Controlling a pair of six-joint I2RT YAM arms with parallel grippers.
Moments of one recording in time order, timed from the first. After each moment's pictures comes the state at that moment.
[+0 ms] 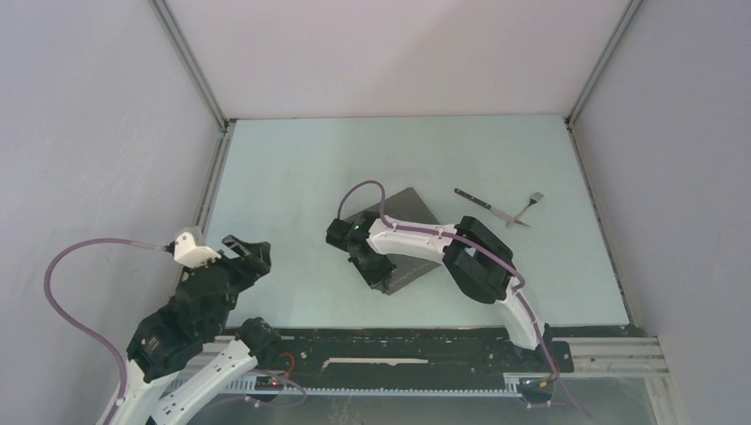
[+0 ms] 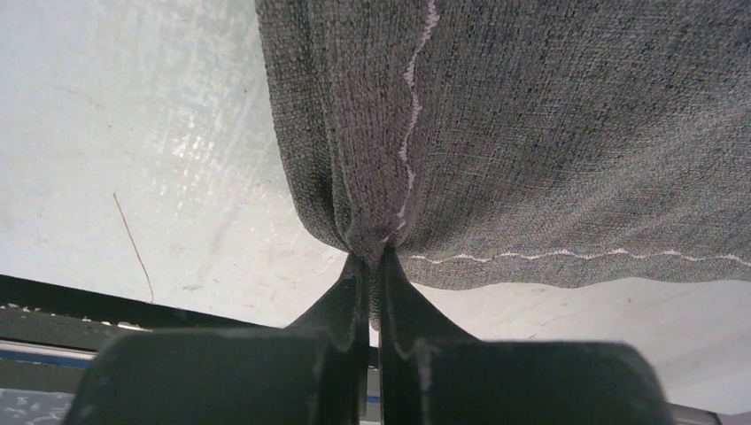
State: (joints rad) left arm -0.70 0.26 0.87 -1.06 -0.71 -0.86; right arm 1.08 2.19 1.71 -1.10 0.06 0.49
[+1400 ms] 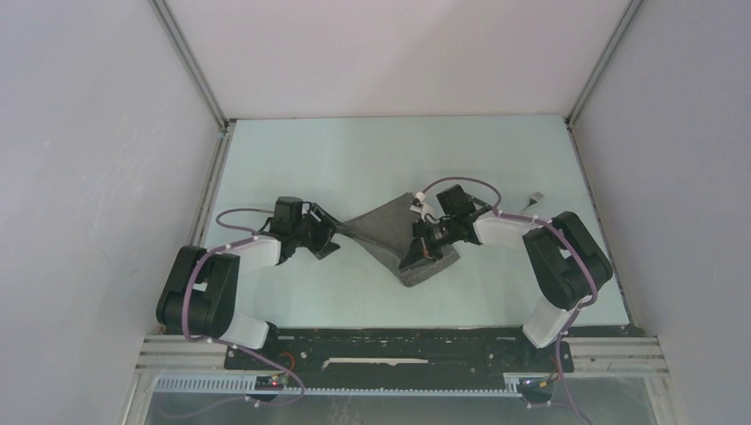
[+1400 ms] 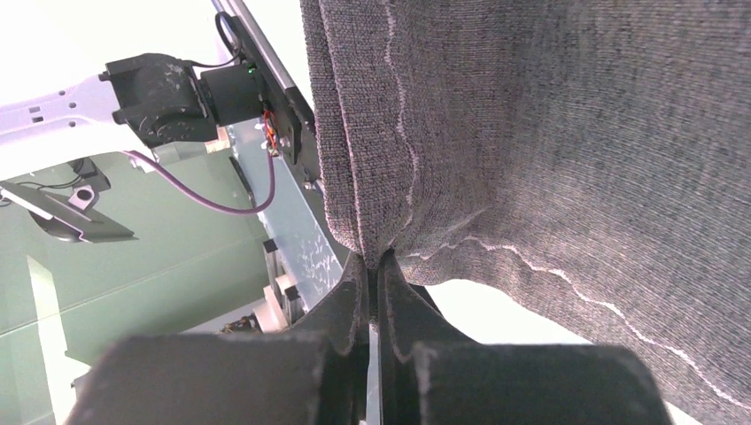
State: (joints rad) left arm -0.22 1.46 0.54 0.09 0.35 -1.13; right arm 0.51 1.71 0.87 -0.17 -0.94 0.54
